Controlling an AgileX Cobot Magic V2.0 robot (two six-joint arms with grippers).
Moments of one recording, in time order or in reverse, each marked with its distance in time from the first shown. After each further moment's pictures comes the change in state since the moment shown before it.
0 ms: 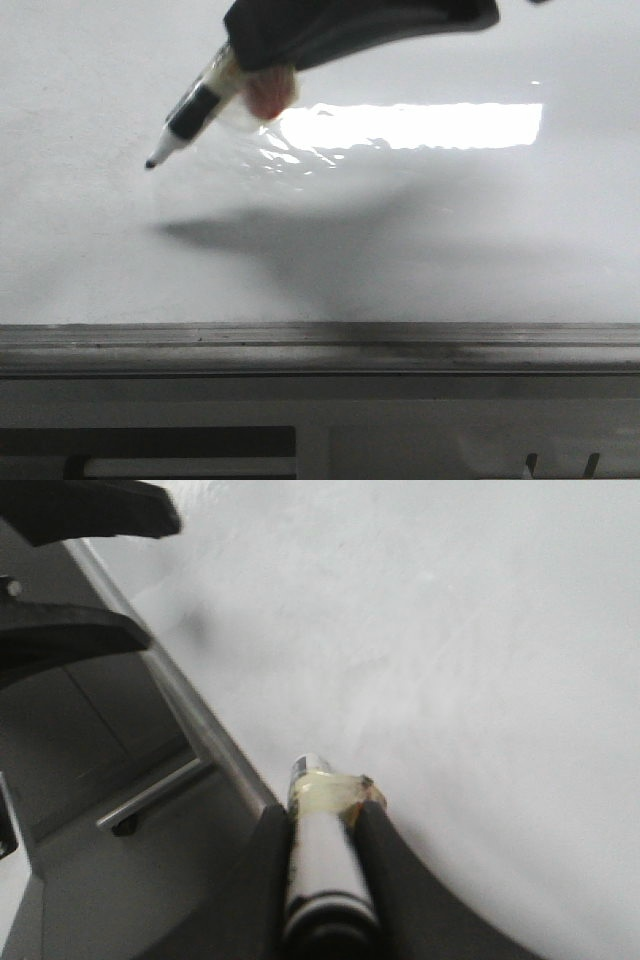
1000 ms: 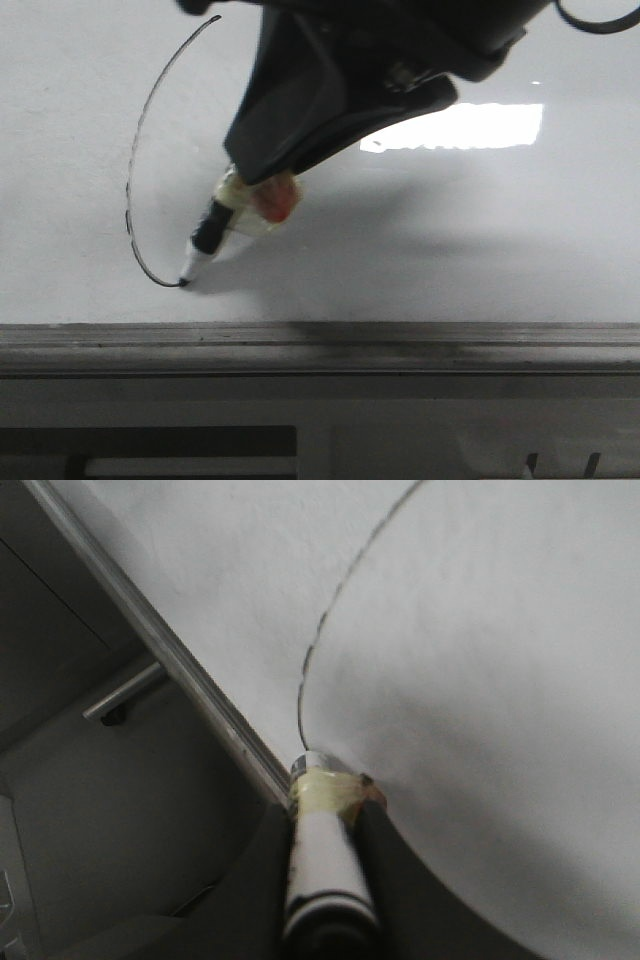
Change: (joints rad) left arm 0.147 -0.033 0.004 -0.030 -0.085 -0.001; right arm -0.017 0.140 -0.122 0.002 0.241 -0.002
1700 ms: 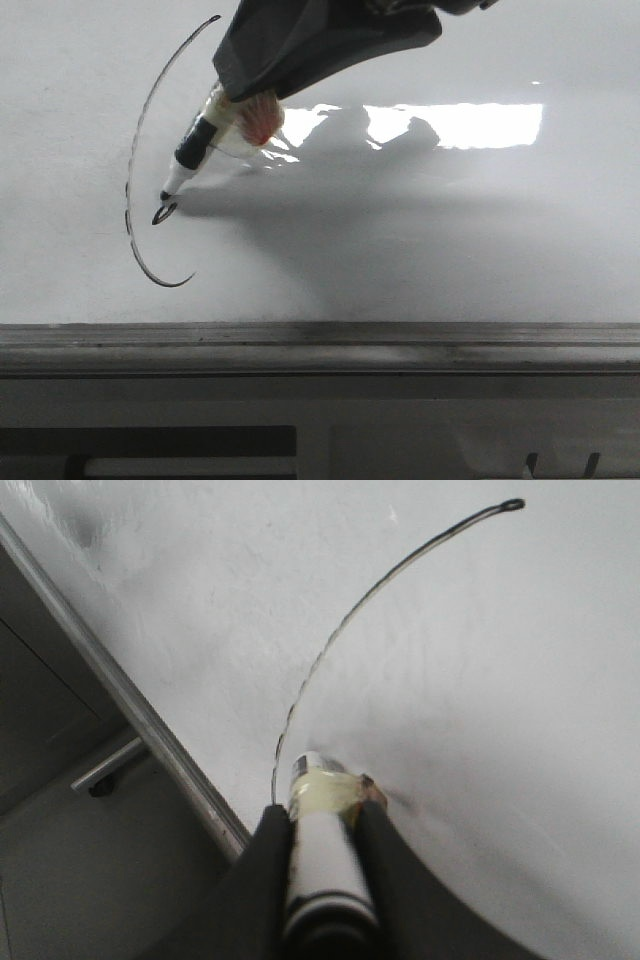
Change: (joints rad) left arm 0.000 0.000 0.000 0.000 0.006 0.000; right arm -0.015 -0.006 -0.011 -0.001 -0.105 0.000
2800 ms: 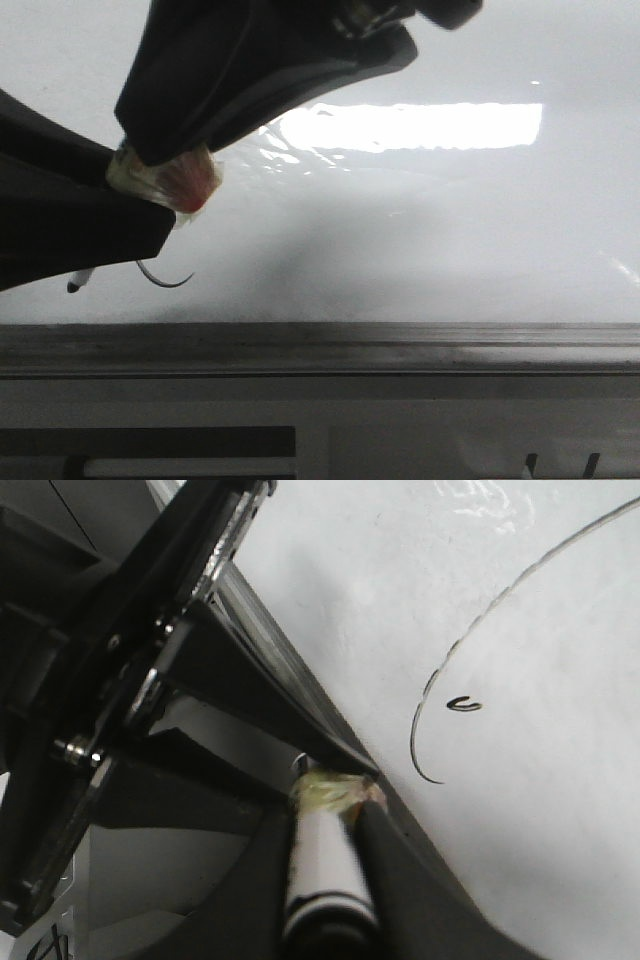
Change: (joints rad) left arm -0.369 0.397 -0.002 0.088 -0.017 0.008; right arm 0.155 -0.013 0.000 -0.023 0.083 0.000
